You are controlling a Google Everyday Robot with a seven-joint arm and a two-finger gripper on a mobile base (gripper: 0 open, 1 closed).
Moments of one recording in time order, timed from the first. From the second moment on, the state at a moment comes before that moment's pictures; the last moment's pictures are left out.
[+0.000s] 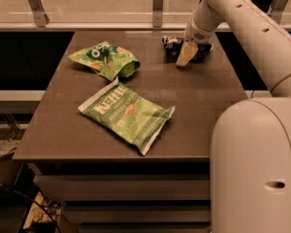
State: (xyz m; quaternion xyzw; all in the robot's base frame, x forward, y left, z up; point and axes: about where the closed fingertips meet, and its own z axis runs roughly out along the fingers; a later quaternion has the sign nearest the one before) arm 0.796 -0.163 0.834 -0.59 0.76 -0.05 0.26
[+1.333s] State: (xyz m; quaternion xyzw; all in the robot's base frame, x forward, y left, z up) arm 0.797 -0.160 0.831 -0.59 0.76 -0.05 0.25
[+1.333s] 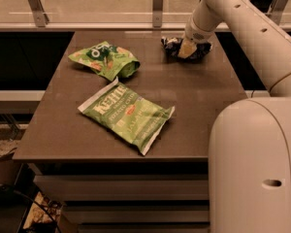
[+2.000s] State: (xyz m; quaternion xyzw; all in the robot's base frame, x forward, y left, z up) arm 0.797 -0.160 0.836 -0.59 0.76 -0.05 0.25
